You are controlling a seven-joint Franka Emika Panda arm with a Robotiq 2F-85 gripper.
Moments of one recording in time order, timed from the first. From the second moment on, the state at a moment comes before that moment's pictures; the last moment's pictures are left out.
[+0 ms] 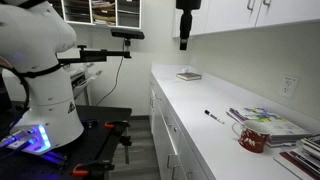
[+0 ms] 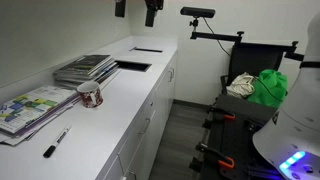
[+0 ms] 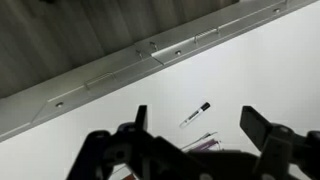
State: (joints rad) arm 0.08 -0.45 0.01 -2.42 0.30 2.04 0.12
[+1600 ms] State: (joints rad) arm 0.20 0.53 0.16 -1.84 0.09 2.37 1.01
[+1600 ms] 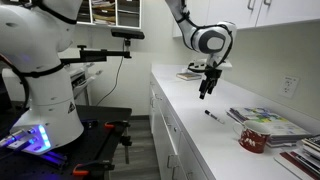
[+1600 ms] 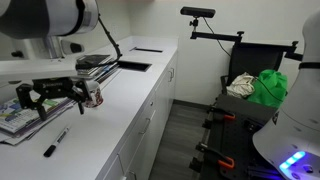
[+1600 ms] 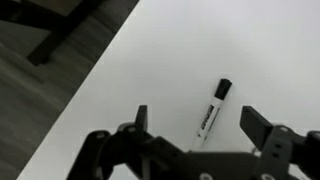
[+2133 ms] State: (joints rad) arm 0.21 0.80 0.13 -1.54 0.20 2.27 0.97
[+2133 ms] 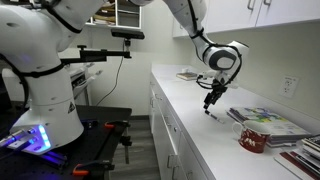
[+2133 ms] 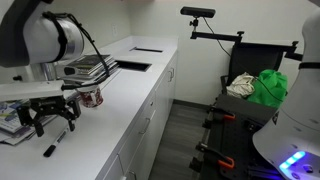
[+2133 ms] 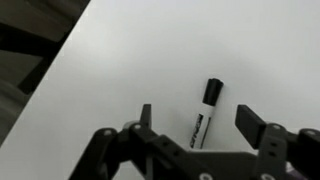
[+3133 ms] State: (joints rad) arm 0.28 1.02 0.05 -1.27 0.20 2.14 0.97
